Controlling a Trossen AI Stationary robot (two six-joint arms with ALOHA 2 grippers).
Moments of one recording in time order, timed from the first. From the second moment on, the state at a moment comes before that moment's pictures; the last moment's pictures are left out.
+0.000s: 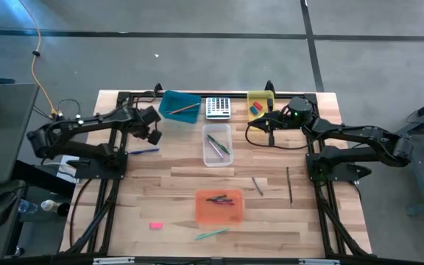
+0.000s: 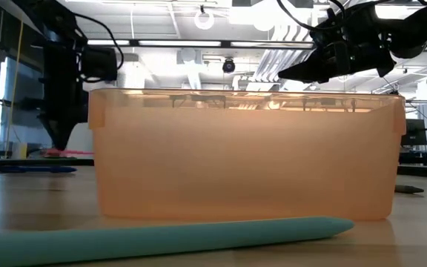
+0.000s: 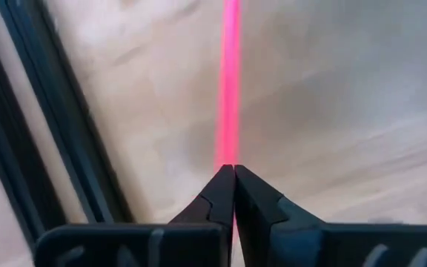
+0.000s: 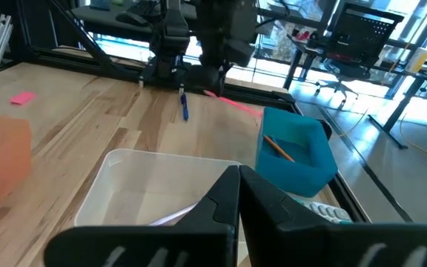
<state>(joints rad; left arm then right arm) 0.72 1.18 0.61 -0.88 -0.29 -0.53 -0.58 1.06 0.44 0.42 -0.54 -0.34</state>
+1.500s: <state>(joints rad) 0.96 1.48 0.89 -0.96 -0.17 0.07 -0.58 1.06 0.44 0.40 -0.54 -0.31</state>
